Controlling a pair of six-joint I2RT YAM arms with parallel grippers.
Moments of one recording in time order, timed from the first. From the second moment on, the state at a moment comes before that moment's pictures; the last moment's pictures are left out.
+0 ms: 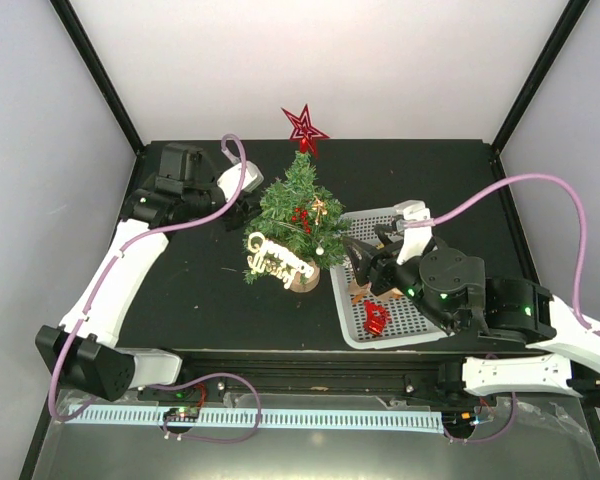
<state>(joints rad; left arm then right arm) -0.28 1.30 1.37 -0.77 0.60 0.50 1.35 0.91 1.32 -0.72 0.68 0.51</state>
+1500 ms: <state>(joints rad) -0.09 0.70 1.49 -1.30 0.73 0.54 1.35 0.73 1.48 -1.30 0.74 0.75</state>
